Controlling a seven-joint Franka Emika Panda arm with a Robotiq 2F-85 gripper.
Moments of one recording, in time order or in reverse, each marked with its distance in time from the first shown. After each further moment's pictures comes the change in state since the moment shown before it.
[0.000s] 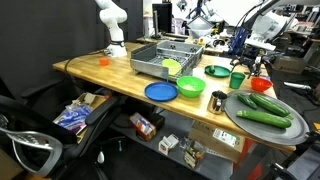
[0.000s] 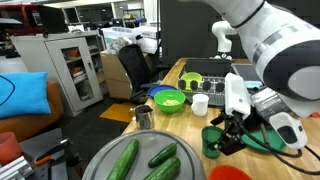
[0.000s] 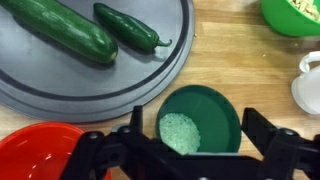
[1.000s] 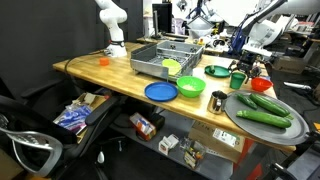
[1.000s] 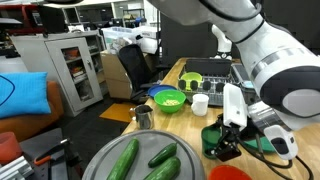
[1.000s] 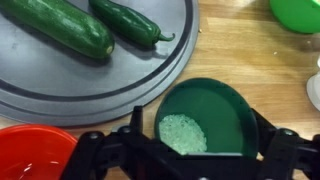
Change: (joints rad) arm -0.019 0.078 0.024 0.058 0.006 -0.014 -0.002
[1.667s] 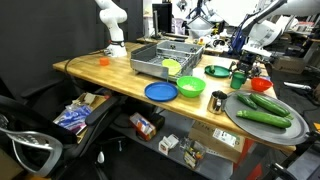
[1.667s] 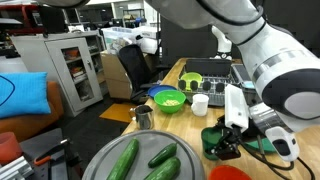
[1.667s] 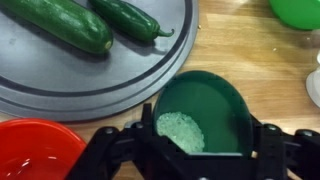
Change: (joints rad) arm -0.006 0.016 0.003 0.025 0.001 -0.004 0.002
